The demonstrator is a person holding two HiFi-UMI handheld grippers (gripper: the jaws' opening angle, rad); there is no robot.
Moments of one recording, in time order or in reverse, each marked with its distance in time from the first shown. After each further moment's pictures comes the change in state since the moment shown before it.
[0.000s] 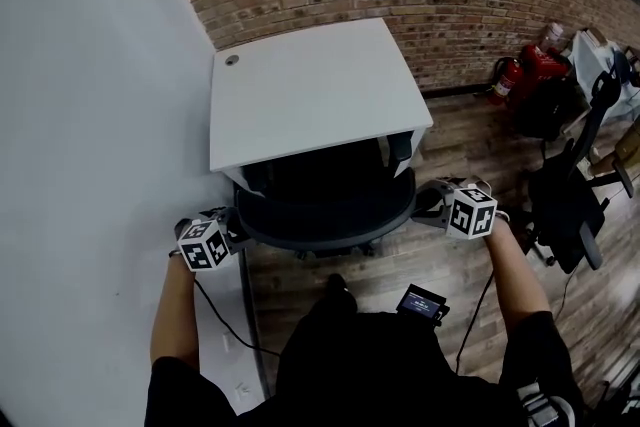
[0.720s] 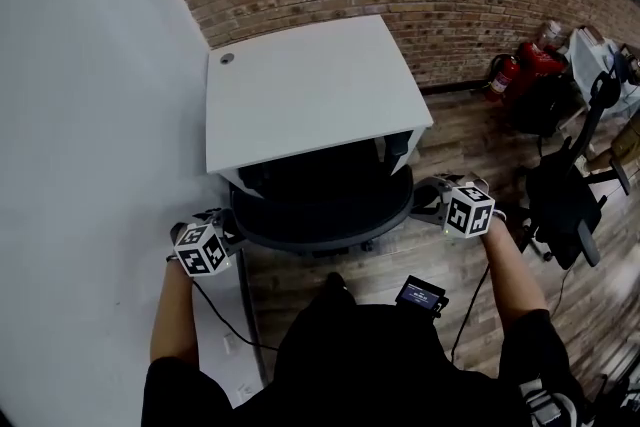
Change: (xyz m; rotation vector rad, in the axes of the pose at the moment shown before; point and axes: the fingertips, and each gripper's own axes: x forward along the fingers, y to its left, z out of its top) left arm -0.005 0.017 -0.016 -0.002 -0.005 0.036; right arm 0.012 -0.023 0.007 0.005 0.006 -0.027
